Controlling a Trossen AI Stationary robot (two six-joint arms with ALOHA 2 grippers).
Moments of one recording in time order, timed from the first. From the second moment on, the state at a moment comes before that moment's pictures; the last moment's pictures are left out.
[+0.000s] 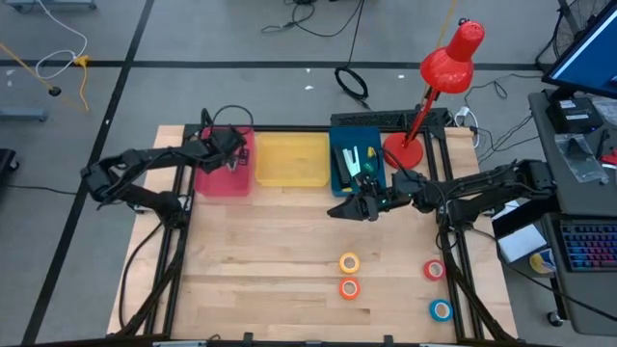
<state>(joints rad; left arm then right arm) 0.72 1.34 0.63 -0.41 -0.55 -0.58 0.03 1.27 0.66 0.69 -0.26 1.16</state>
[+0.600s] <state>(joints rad) 0.87 1.40 0.63 -0.41 -0.49 -0.50 0.03 1.27 0.66 0.69 -0.26 1.14</state>
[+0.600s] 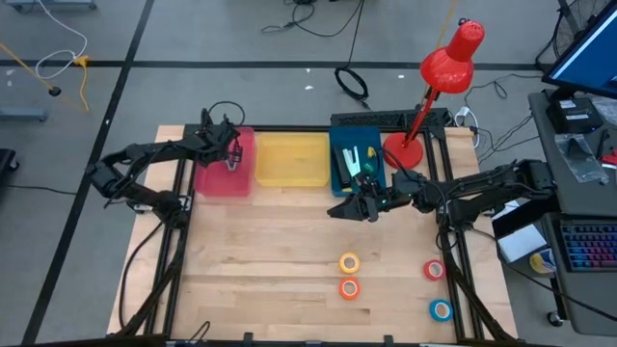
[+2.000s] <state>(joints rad) 0.57 1.00 0.66 -0.38 -0.06 -0.49 0.03 1.27 0.66 0.68 -0.49 1.03</state>
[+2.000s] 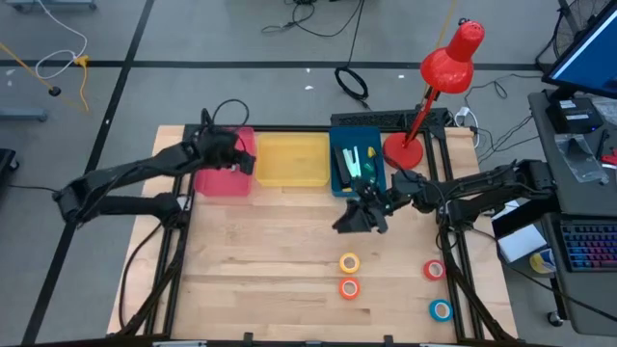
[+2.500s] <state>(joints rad) 0.01 0.88 0.66 -0.31 -0.22 -0.67 0.16 1.27 0.66 0.17 -0.66 0.75</state>
